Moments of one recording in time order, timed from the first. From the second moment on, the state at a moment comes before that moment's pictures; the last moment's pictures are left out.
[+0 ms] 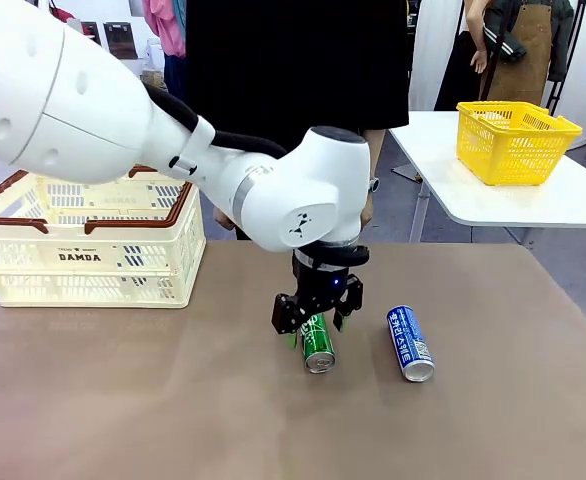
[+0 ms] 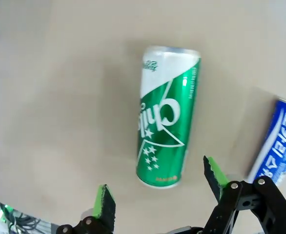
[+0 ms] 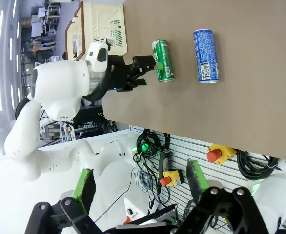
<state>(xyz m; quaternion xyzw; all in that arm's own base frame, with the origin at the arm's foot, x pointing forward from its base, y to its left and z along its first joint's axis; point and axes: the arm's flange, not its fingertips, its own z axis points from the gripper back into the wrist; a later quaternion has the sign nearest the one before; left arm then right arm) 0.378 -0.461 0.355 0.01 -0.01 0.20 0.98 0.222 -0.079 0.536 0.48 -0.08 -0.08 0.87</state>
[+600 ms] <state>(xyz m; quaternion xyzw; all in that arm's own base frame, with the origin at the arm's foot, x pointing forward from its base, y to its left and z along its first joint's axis) 0.382 -0.448 0.293 -0.03 -0.02 0.14 0.99 0.222 -0.079 0.536 0.48 -0.08 -0.08 0.87</state>
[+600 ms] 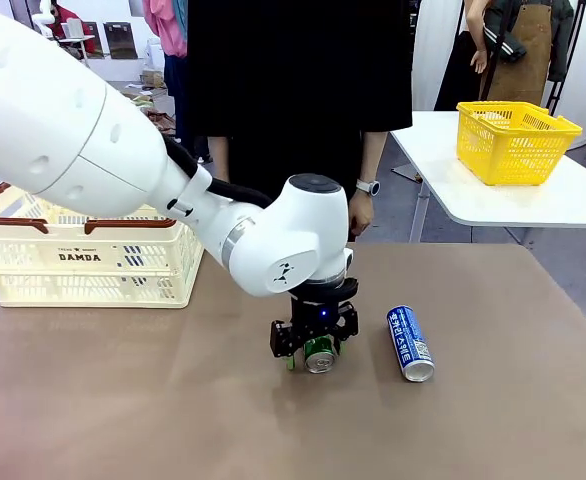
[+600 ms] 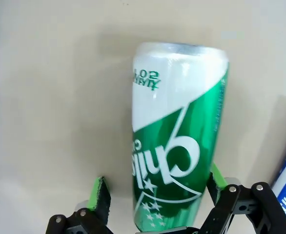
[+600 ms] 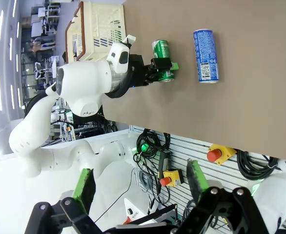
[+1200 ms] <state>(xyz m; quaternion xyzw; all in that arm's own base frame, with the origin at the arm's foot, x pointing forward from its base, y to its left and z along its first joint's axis) 0.386 -0.446 0.294 -0.02 -0.05 0.07 1.00 0.222 -0.079 0.536 0.48 -0.08 -0.08 0.87</state>
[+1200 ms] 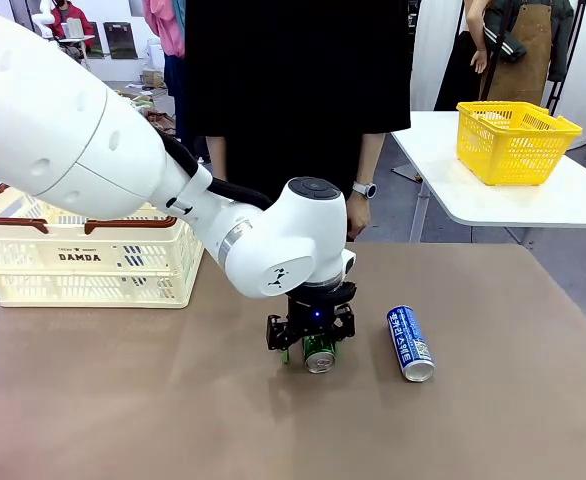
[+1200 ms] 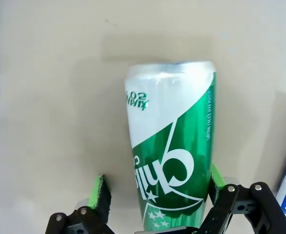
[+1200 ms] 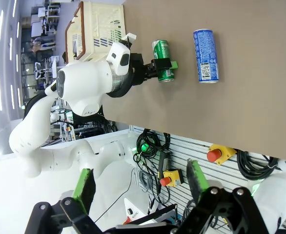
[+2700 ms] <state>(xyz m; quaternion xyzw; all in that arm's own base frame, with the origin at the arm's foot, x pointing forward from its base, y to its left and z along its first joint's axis) 0.391 -0.395 0.384 -0.04 -0.12 -0.10 0.99 0.222 -0.079 0.536 0.48 -0.08 -0.08 0.87</state>
